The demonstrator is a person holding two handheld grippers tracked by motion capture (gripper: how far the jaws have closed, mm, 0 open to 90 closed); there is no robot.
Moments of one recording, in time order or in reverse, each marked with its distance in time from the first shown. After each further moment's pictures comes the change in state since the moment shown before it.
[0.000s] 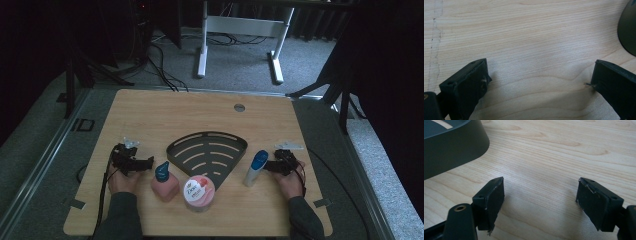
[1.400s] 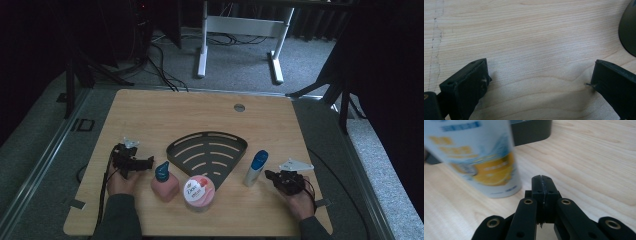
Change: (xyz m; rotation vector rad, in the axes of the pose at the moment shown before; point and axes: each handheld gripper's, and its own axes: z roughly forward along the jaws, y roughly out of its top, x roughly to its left) left arm 0.000 0.000 0.000 0.001 0.006 -0.004; right arm 0.031 -0.031 -0.071 -0.031 0.211 -0.155
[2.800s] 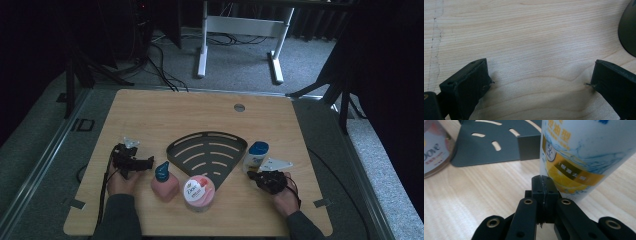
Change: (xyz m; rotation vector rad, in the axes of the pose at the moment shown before) left arm 0.000 0.000 0.000 0.000 0.000 0.000; right arm 0.029 0.018 0.034 0.009 0.099 -0.110
